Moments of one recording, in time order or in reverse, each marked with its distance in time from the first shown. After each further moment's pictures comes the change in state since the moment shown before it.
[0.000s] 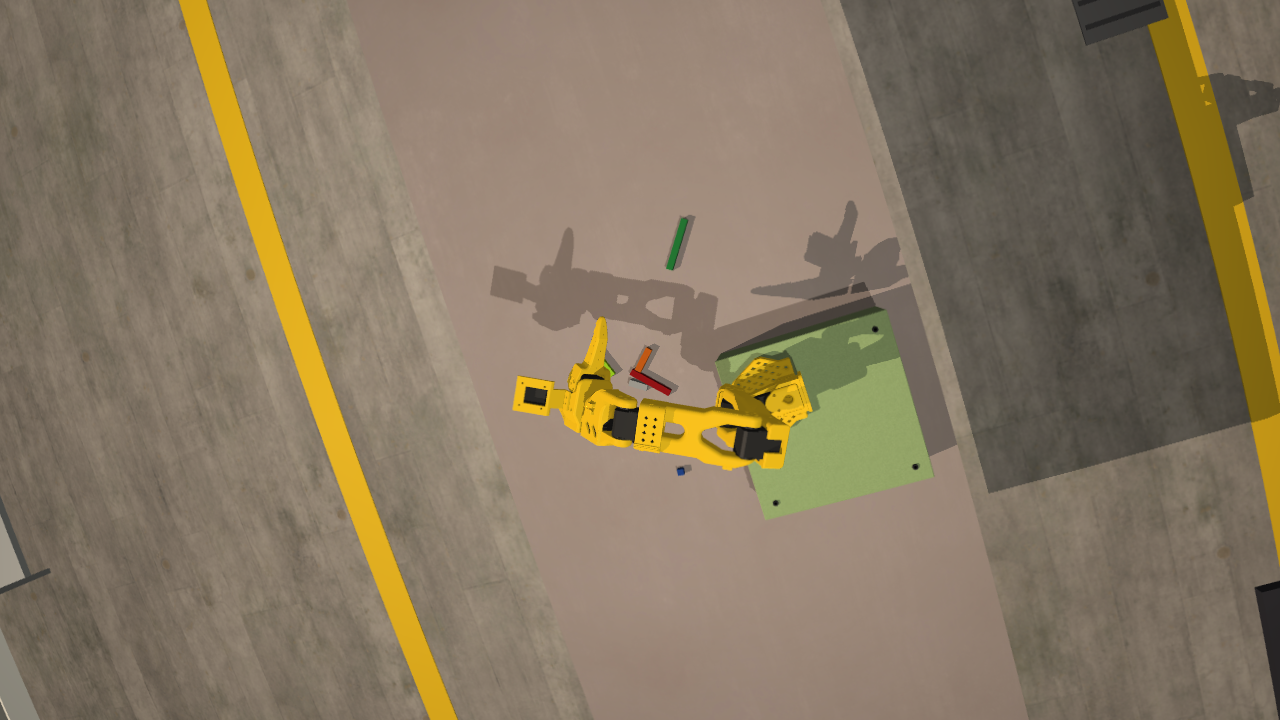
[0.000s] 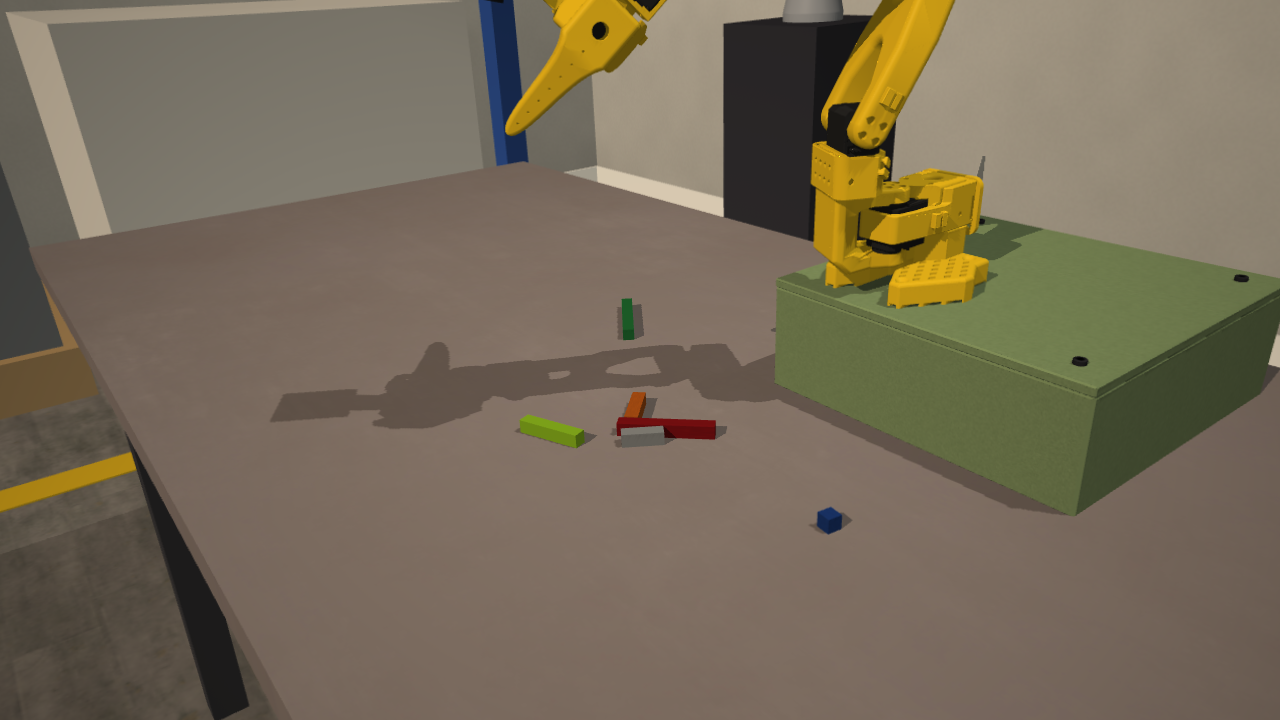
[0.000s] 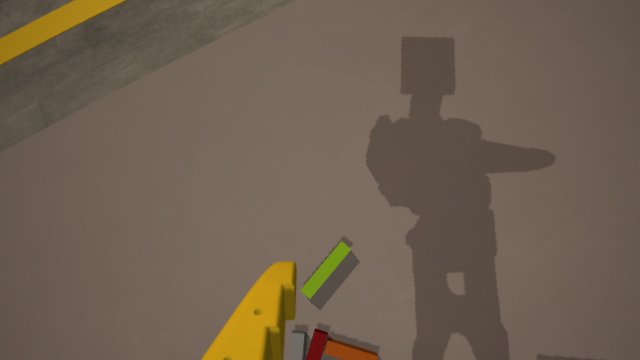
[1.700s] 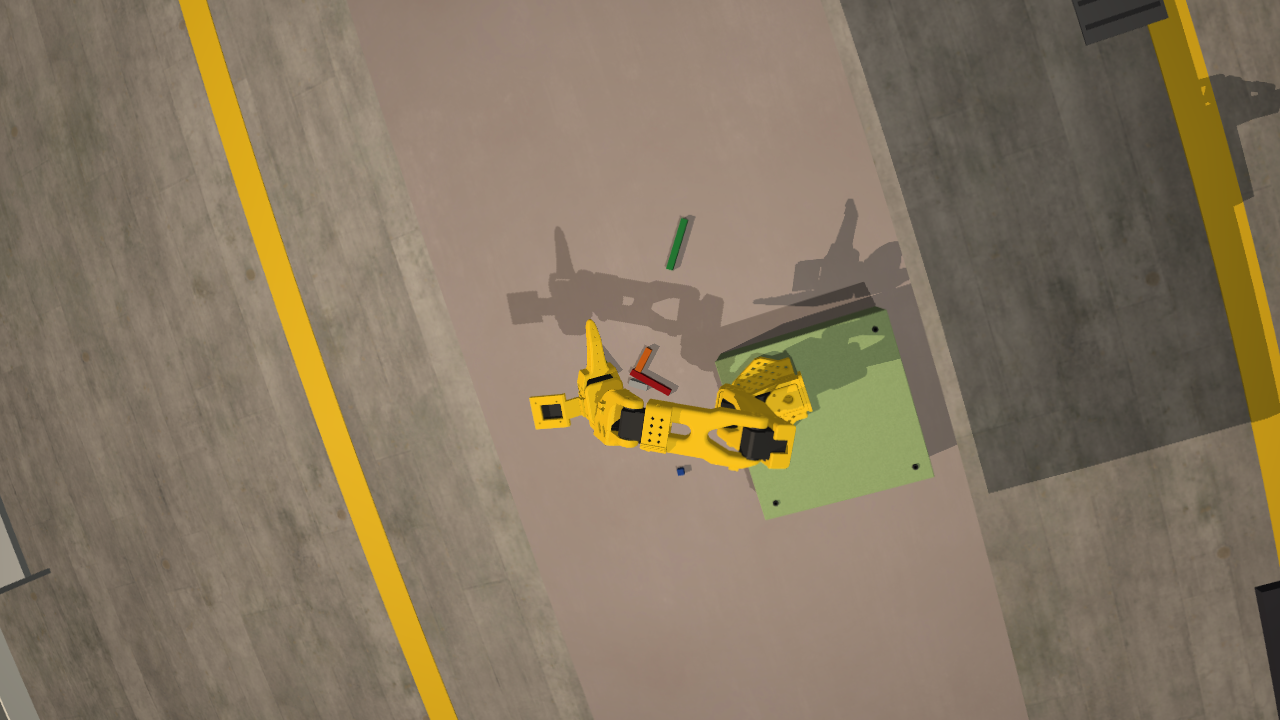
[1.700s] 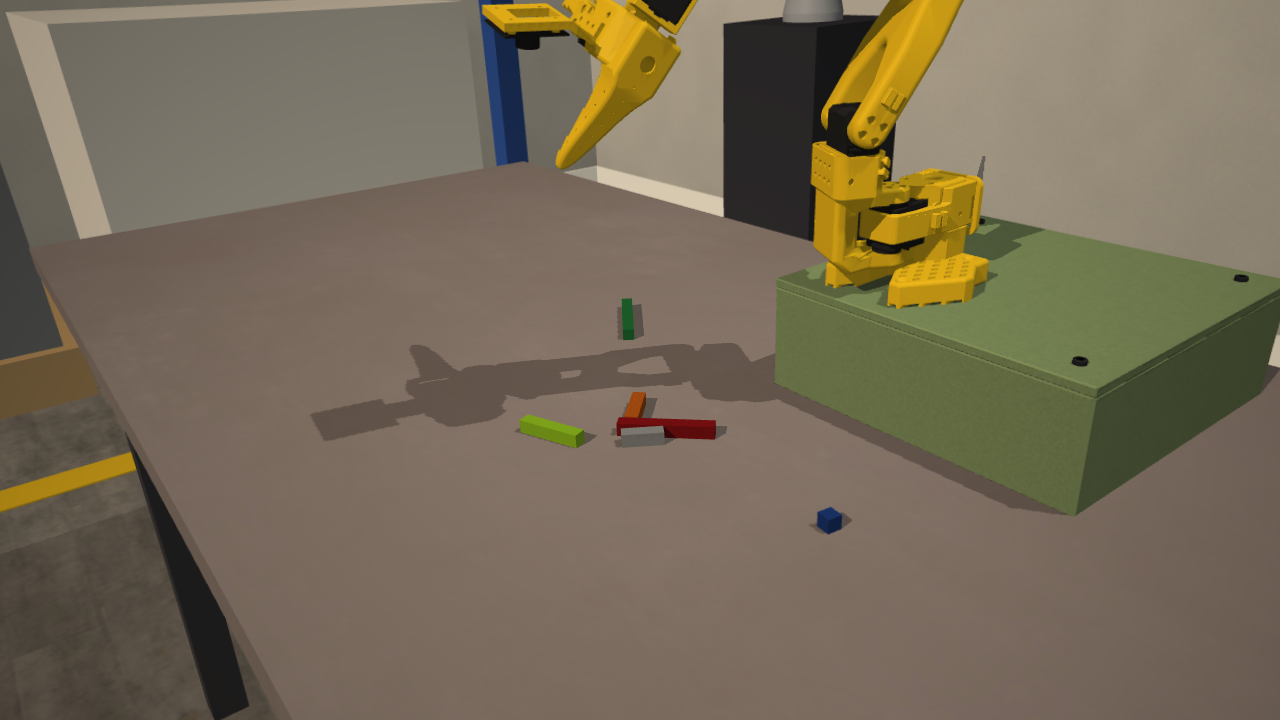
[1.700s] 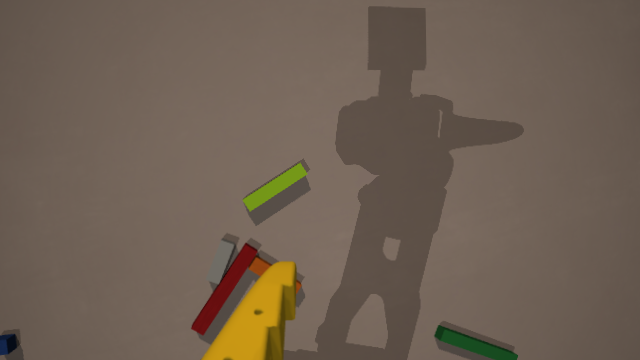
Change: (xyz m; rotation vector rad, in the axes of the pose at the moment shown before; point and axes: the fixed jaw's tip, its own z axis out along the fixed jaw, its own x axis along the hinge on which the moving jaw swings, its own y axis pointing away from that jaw) arm 0.035 -0.003 -0.005 -0.019 0.162 -0.358
